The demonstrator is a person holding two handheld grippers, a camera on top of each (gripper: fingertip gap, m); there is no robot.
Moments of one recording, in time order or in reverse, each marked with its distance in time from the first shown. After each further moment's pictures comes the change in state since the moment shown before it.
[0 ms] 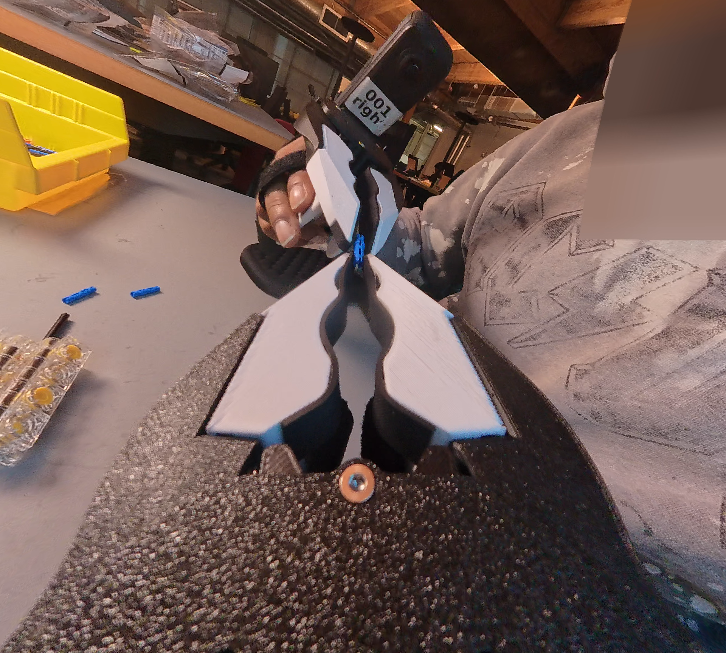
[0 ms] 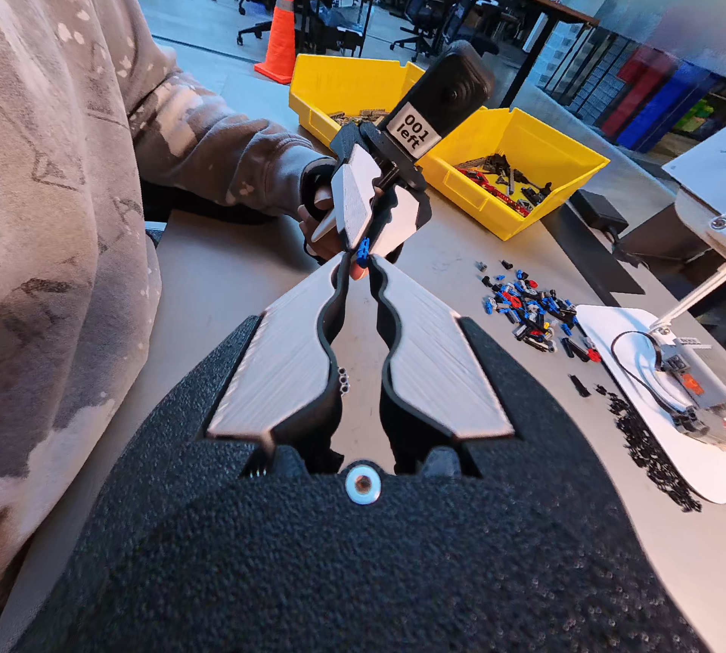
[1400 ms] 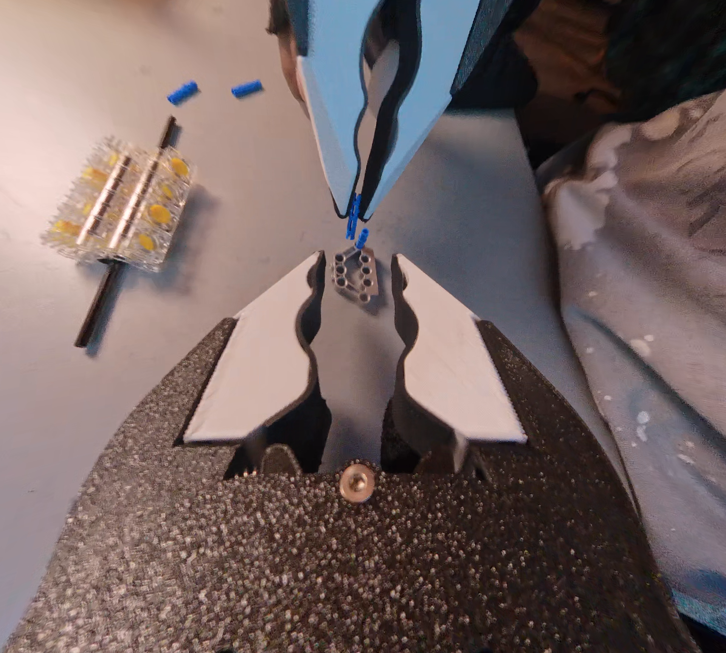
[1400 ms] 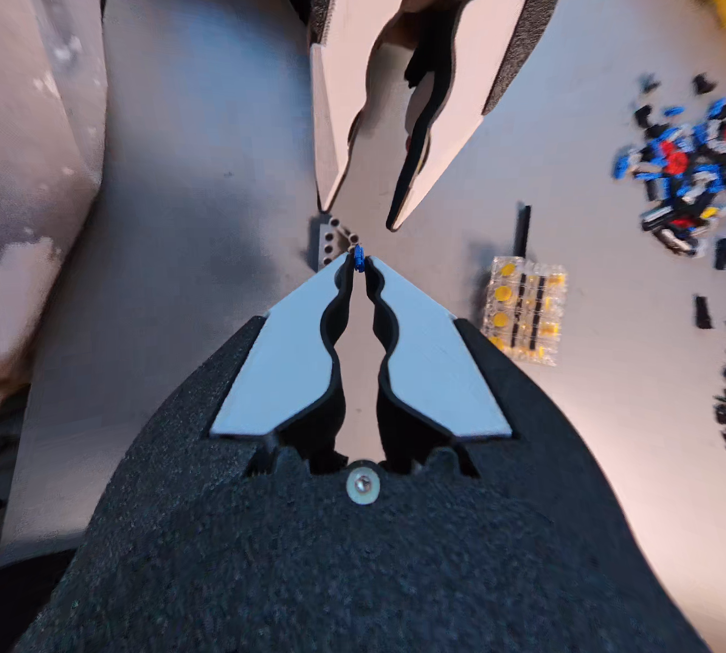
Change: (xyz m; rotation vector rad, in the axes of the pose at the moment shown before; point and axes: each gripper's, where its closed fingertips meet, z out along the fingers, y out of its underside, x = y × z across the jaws) left arm -0.063 0.088 -0.023 -0.577 -0.390 0.103; right arm -0.002 0.103 0.017 -0.597 -0.291 -0.015
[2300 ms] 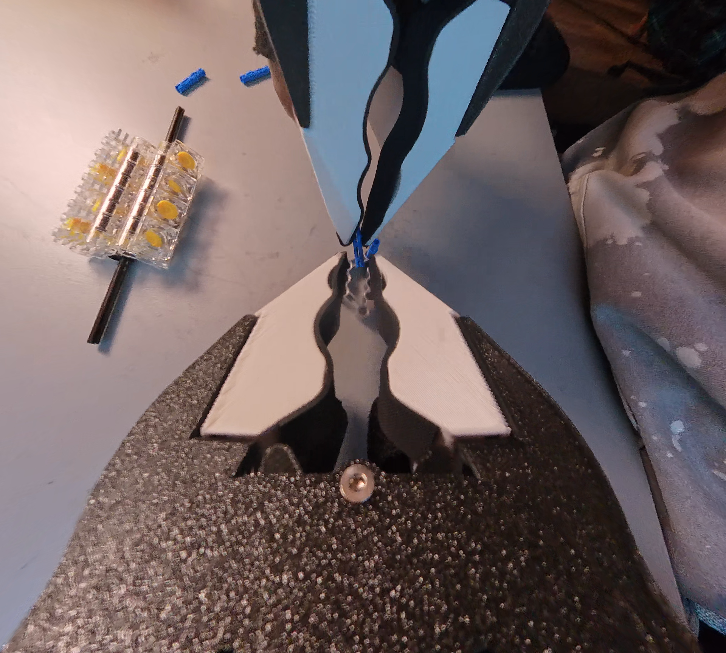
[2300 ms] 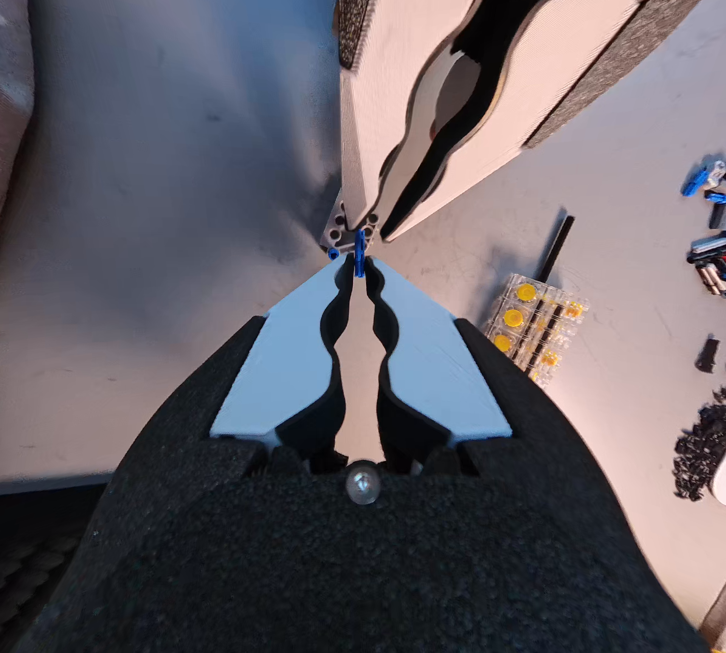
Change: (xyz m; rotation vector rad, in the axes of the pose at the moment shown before) left arm -0.006 0.008 0.007 -0.056 -0.056 0.030; right arm -0.002 0.011 0.024 -0.261 -0.073 -0.139
